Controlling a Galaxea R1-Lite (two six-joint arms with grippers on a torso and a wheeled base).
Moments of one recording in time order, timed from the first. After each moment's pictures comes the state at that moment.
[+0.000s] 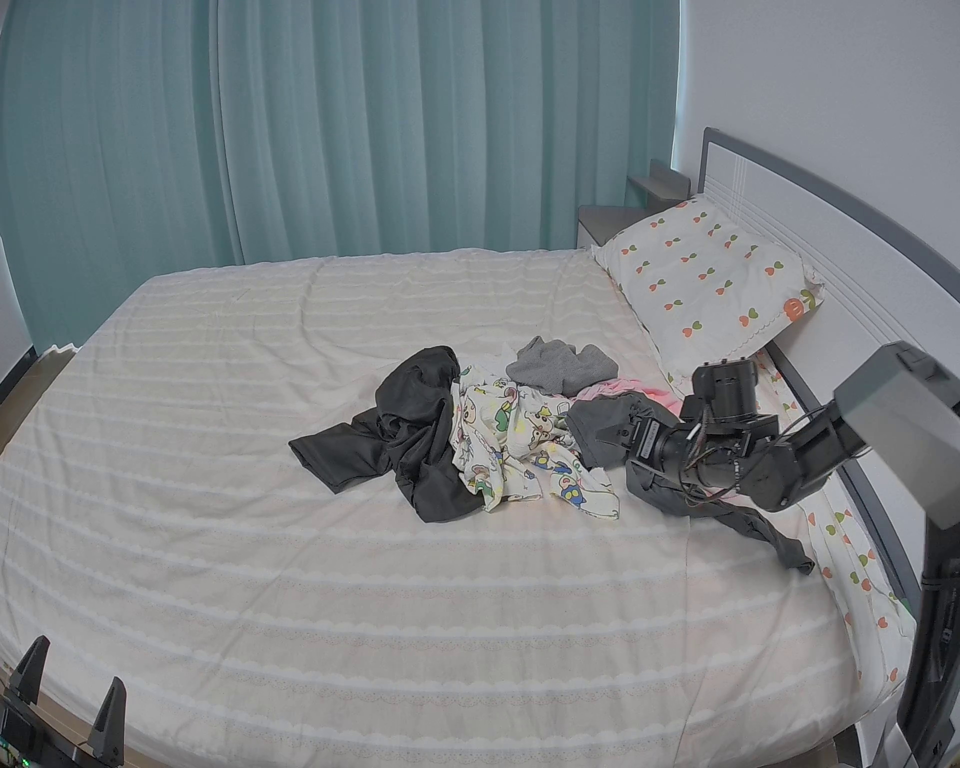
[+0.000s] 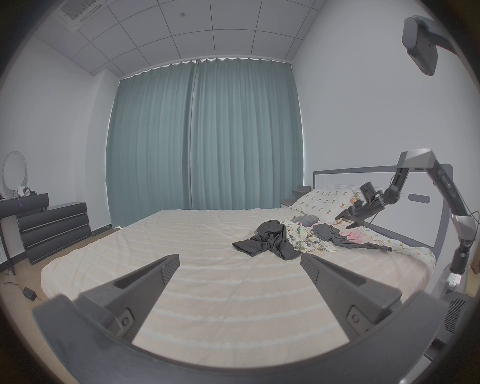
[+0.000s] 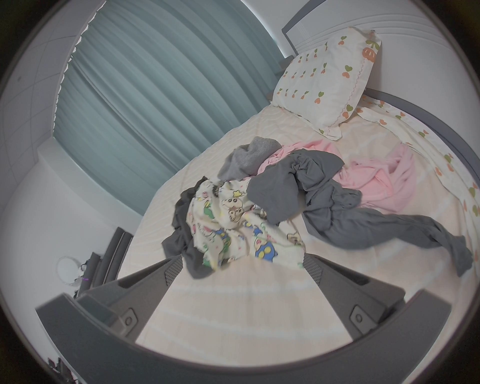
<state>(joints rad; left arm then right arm) 0.00 0.02 -0.02 0.00 -0.01 0.01 0.31 2.33 -1.26 -0.55 0.08 0.61</state>
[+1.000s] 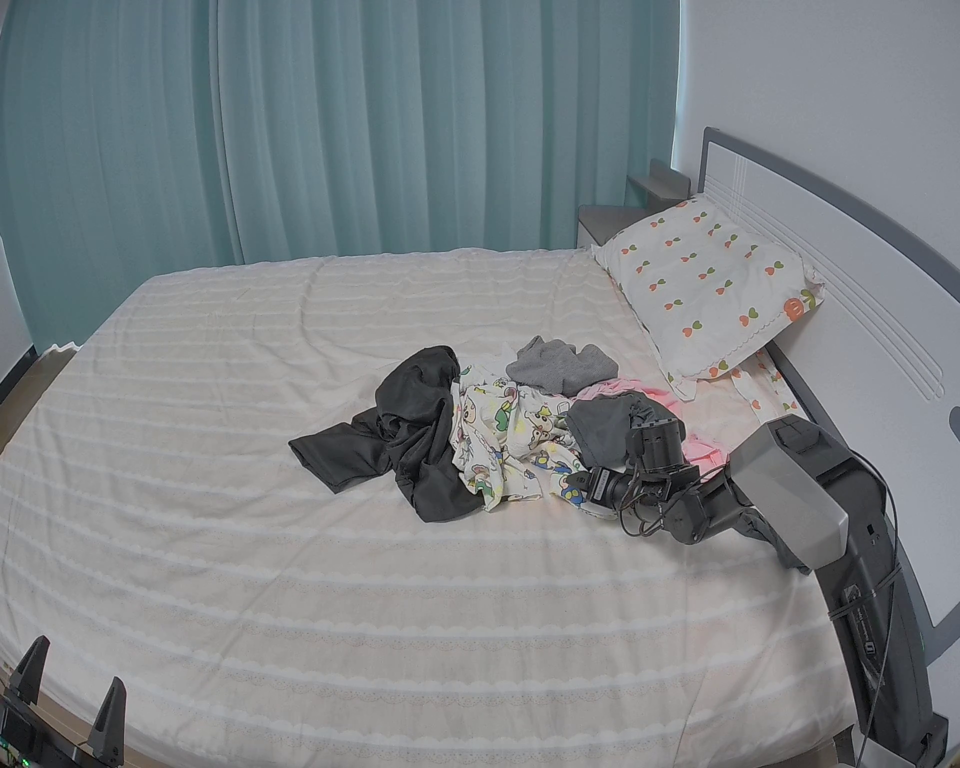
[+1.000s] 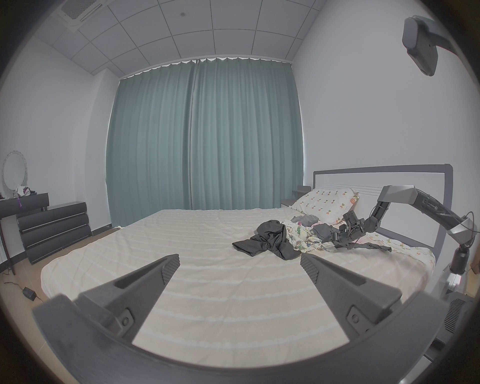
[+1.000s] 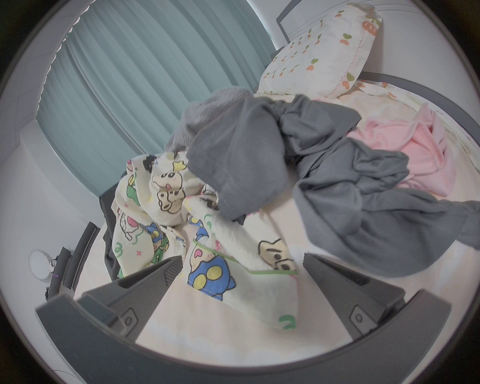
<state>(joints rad) 0.00 0.02 -0.02 0.00 -0.01 0.01 0.33 2.74 -1.65 -0.49 0.00 0.54</state>
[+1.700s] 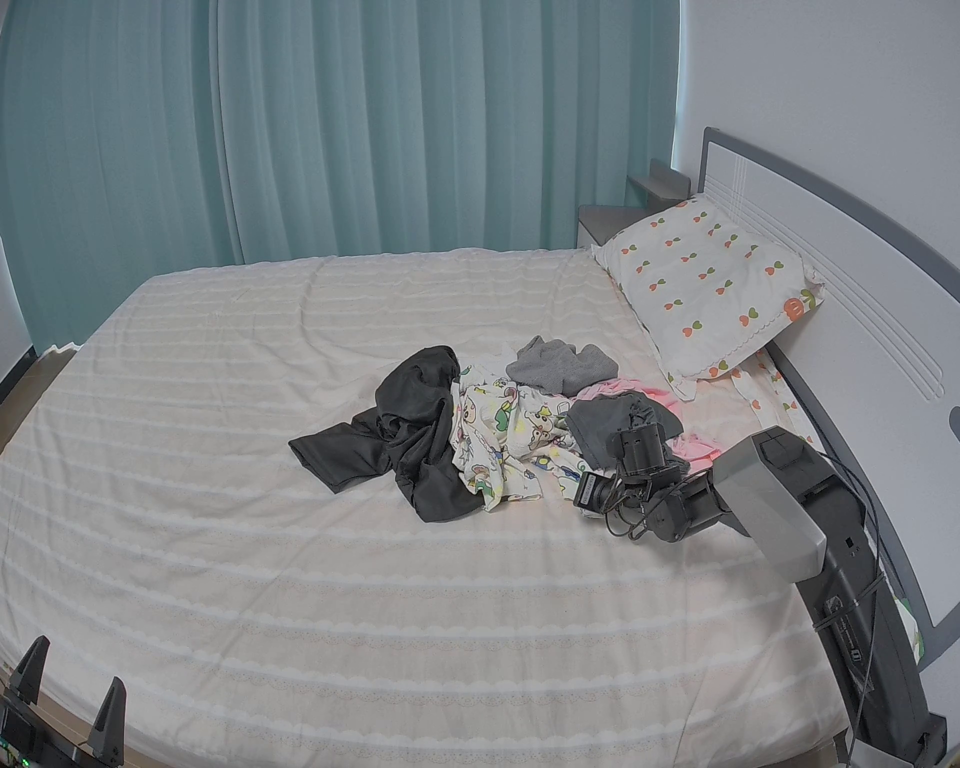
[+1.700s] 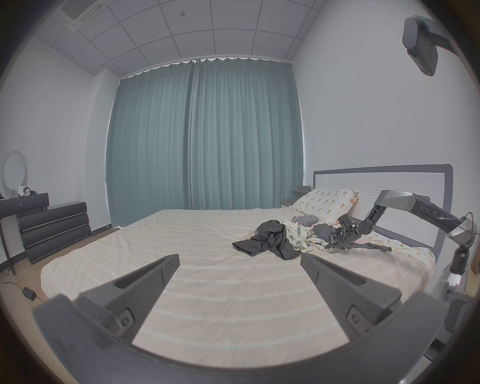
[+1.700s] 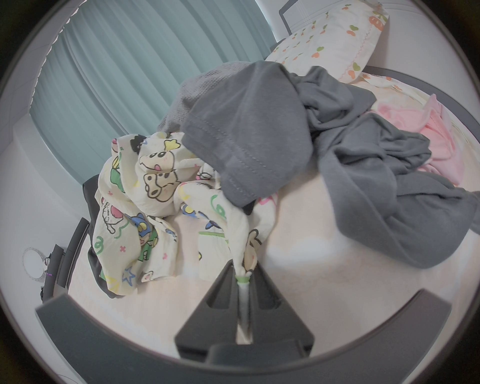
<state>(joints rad) 0.00 0.02 -0.02 0.00 -0.01 0.01 0.34 2.79 -1.75 -0.40 -0.04 0.57</state>
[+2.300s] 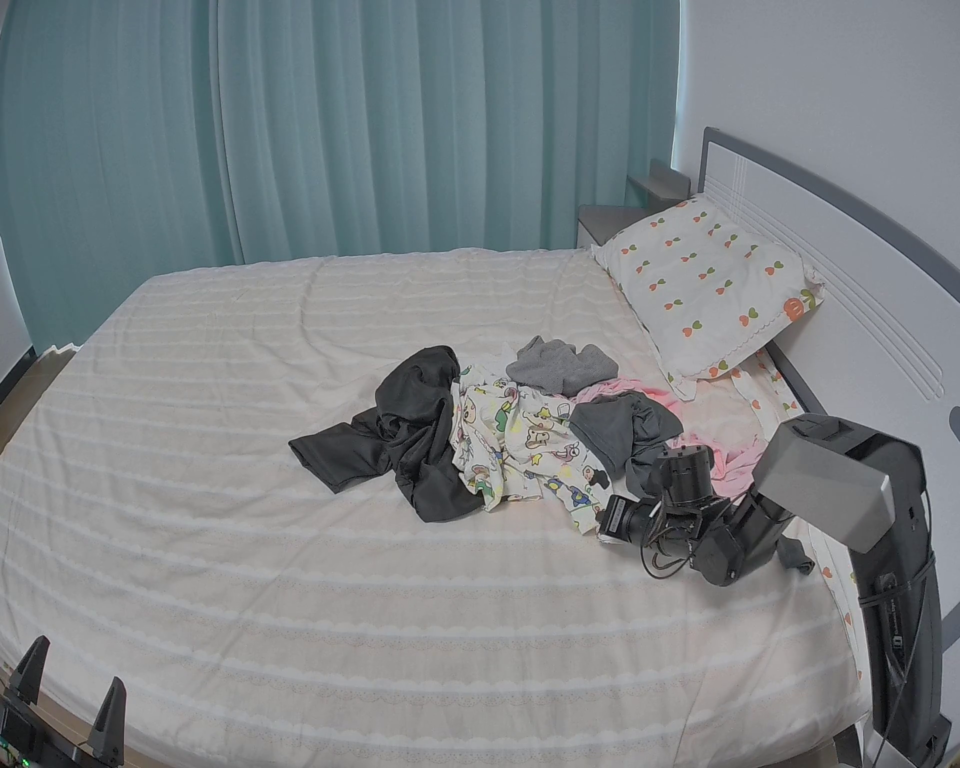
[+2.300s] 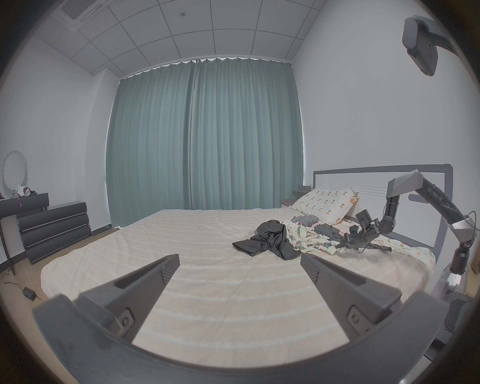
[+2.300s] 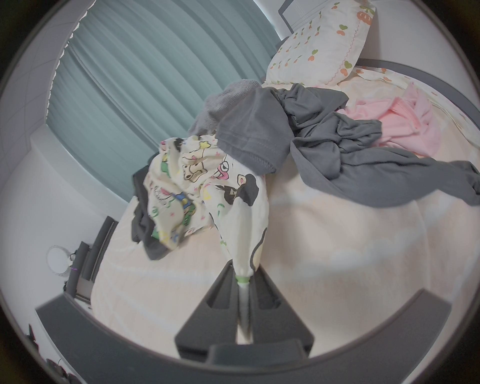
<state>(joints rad) 0.00 0.02 -0.02 0.00 -0.01 0.01 0.34 2.51 -1.06 -0.90 0.13 0.58</state>
